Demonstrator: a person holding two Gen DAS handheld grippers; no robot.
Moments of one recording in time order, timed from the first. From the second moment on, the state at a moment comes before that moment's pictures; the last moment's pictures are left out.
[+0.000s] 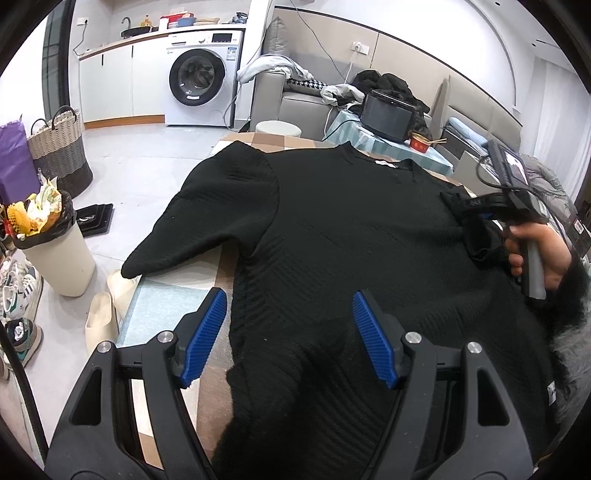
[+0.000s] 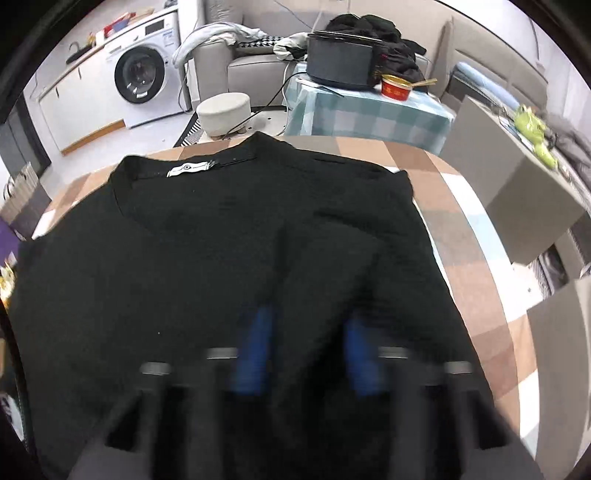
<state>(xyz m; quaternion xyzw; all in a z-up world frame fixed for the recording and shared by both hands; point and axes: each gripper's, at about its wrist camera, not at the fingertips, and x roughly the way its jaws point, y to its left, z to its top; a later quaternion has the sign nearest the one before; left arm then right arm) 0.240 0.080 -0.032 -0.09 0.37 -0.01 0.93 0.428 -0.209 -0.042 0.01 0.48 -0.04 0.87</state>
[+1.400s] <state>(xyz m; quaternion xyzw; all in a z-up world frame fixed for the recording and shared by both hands) 0.294 0.232 -0.087 -0.30 0.42 0.12 0.85 0.261 -0.239 0.001 0.13 0.43 0.10 0.89</state>
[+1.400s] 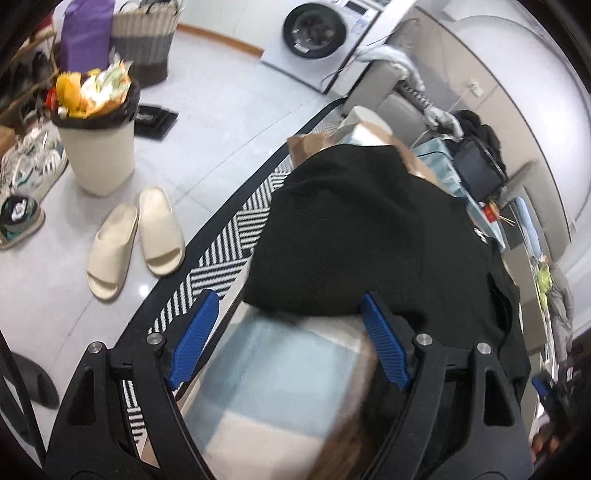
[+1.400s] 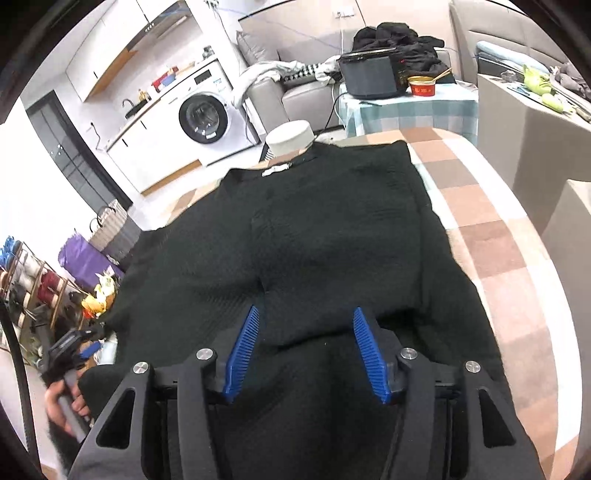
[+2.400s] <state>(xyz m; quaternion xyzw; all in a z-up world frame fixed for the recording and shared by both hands) 0.401 -0.041 0.001 -0.04 0.41 -0.18 0.90 0.213 -0.303 -0.004 0.21 0.40 0.06 0.89</state>
